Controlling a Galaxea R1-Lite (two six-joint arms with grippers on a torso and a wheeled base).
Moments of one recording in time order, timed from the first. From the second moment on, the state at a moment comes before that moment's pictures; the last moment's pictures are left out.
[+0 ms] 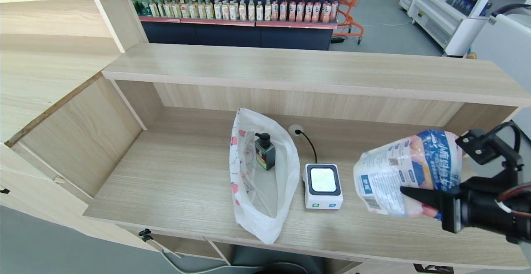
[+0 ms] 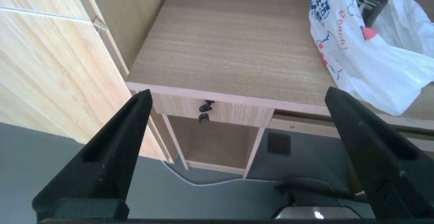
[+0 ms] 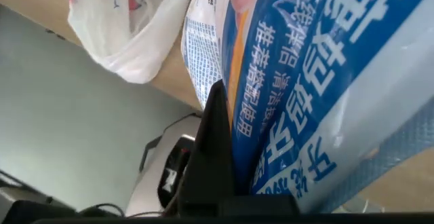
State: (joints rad) left arm 0.00 0.00 0.00 0.00 0.02 0.00; right arm 0.32 1.24 -0.53 -0.26 0.18 0.07
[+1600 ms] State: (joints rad) left arm 0.00 0.00 0.00 0.00 0.02 0.00; right arm 0.55 1.52 -0.89 0.00 0.03 0.48
